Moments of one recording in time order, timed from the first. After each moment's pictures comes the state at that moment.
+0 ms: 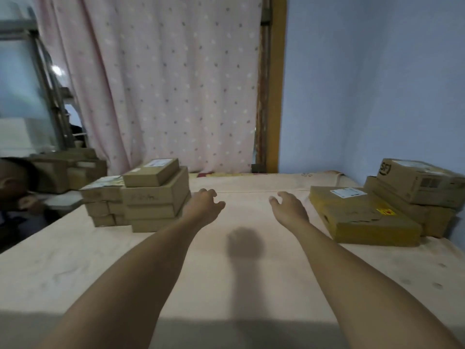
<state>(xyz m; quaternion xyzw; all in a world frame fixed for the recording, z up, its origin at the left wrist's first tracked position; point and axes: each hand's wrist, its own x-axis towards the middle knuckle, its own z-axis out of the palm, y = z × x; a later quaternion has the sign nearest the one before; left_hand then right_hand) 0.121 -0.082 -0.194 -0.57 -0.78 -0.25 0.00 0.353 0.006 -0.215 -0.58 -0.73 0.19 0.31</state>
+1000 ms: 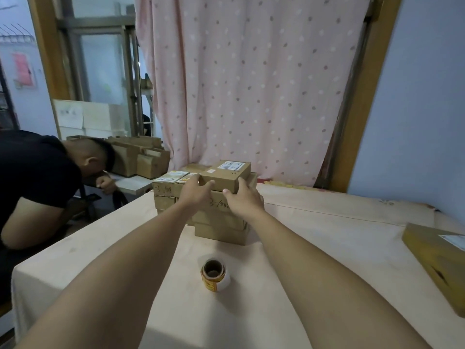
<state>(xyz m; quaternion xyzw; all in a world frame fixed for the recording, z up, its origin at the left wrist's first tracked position) -0.118 -0.102 -0.184 -0.37 -0.74 -0.55 -0.10 0.026 -0.032 -0.179 -0.42 -0.84 0.23 0.26</state>
